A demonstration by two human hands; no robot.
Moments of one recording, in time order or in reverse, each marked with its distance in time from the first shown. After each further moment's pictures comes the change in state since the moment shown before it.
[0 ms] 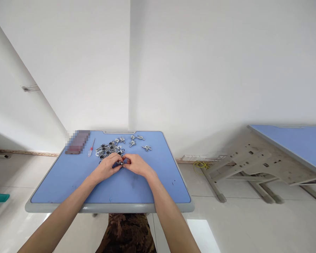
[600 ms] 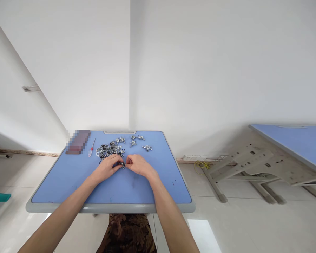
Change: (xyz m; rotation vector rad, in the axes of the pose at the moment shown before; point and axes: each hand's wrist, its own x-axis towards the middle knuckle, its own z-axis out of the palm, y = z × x) left_hand 0.000 -0.004 0.001 0.046 -0.035 -0.015; right_hand -0.002 -0.001 -0.003 -0.173 0.042 0.067
